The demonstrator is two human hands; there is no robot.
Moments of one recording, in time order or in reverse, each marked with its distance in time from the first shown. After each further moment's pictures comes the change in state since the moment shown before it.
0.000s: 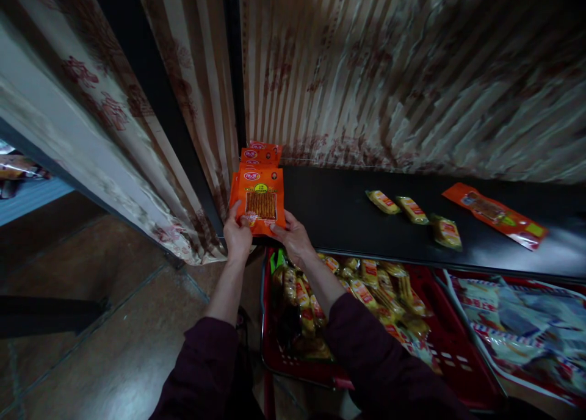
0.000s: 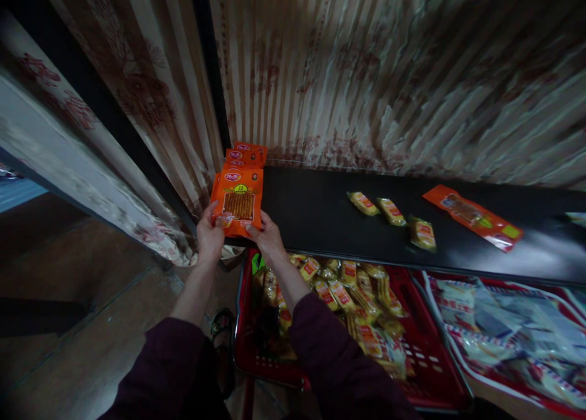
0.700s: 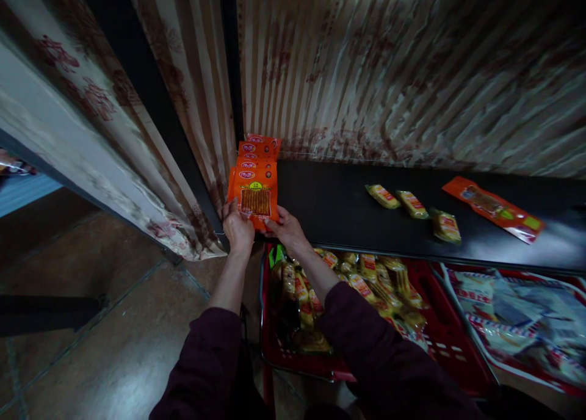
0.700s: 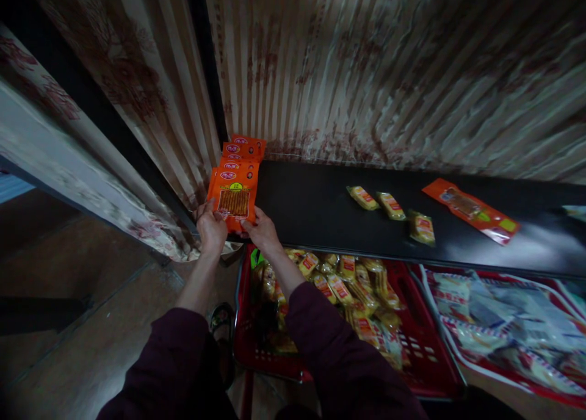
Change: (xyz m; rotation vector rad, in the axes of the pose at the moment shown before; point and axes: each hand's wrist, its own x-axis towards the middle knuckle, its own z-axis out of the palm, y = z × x) left_hand 0.000 0.019 0.005 0.677 0.033 0.136; right_hand 0.014 0.007 -0.002 -0.366 -0.065 0.013
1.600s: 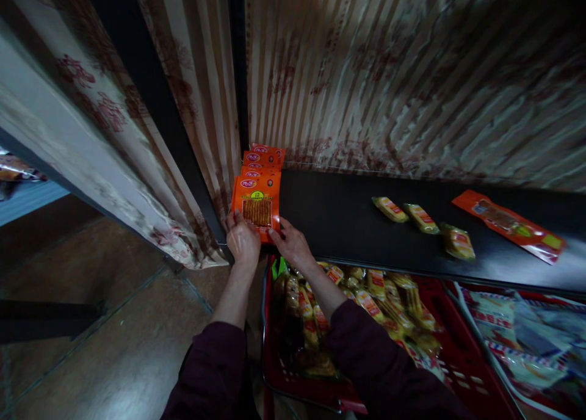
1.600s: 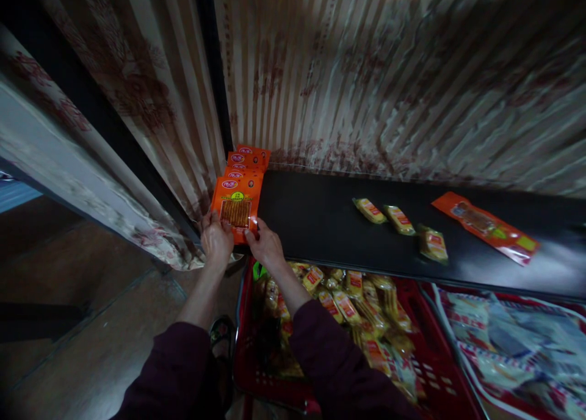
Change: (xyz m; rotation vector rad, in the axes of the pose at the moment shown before) left_hand -0.005 0.007 0.007 0.207 -0.008 -0.016; right_hand 0.001 -0.005 -0.011 -0.929 0.093 -0.098
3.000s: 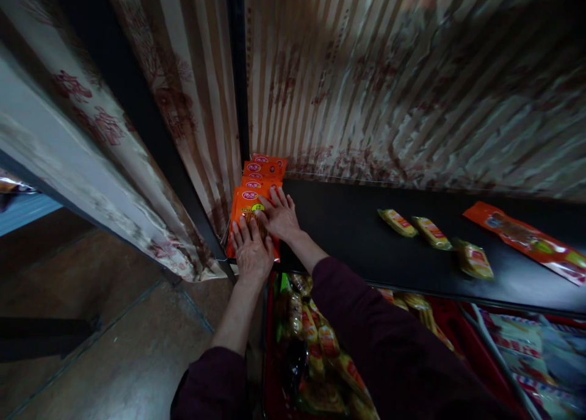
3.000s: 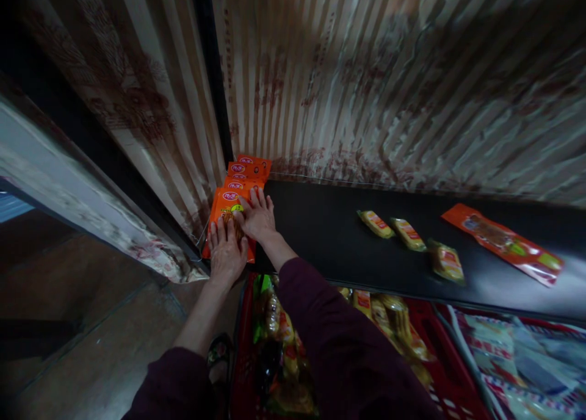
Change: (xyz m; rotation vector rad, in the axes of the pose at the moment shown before) left_hand -0.009 0.005 0.021 0.093 -0.096 0.240; right_hand 0.095 -0.020 -0.002 -0.443 0.111 -0.371
